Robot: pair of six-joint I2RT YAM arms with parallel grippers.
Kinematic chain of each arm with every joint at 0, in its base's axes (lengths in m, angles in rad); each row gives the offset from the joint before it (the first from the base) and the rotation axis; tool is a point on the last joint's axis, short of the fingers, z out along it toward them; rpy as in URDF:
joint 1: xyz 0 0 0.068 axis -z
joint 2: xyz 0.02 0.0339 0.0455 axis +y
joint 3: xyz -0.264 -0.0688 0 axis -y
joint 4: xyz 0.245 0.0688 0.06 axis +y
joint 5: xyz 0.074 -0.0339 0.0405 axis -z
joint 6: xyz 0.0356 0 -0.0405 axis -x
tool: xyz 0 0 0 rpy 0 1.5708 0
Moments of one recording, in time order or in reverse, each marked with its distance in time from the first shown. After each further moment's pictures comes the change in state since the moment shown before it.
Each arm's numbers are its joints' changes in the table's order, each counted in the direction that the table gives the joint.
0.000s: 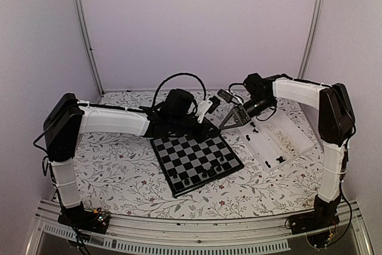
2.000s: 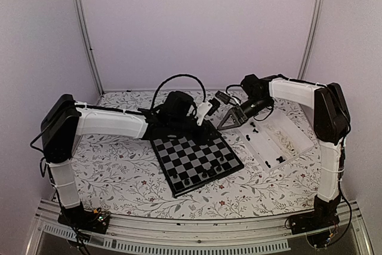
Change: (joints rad) left arm 0.022 -0.024 -0.037 -0.017 -0.047 -0.027; right arm 0.000 0.056 0.044 0.018 -0.010 -0.047
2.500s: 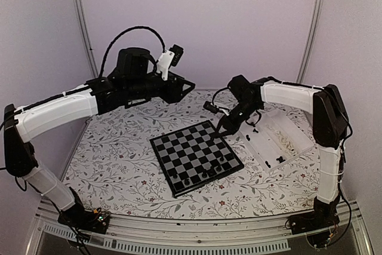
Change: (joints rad) left arm -0.096 -0.371 0.080 0.226 -0.126 -0.022; right arm -0.105 -0.016 -0.002 -0.085 0.417 0.051
